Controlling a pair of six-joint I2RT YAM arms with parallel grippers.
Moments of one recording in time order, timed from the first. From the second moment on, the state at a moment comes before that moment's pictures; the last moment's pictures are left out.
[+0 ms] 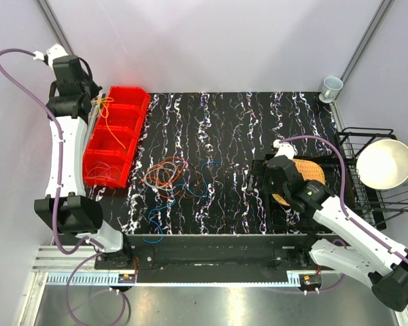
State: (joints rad) left arm 0.12 1.55 1.84 -0.66 -0.23 -0.45; right arm 0.69 0.92 0.78 -0.57 0.30 0.61
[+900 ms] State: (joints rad) left arm 0.16 1.70 1.55 -0.61 -0.28 -0.53; right arm 0.69 0.95 0.77 -0.56 0.29 0.60
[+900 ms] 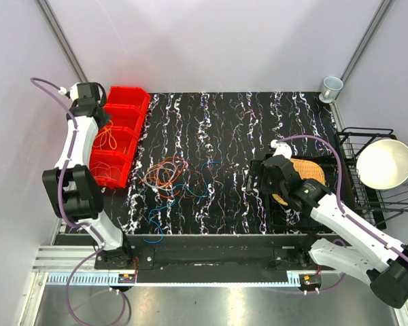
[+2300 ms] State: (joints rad) left arm 0.07 1.82 1.71 -0.77 -0.34 -0.49; right arm 0.69 0.94 0.77 -0.56 0.27 0.60
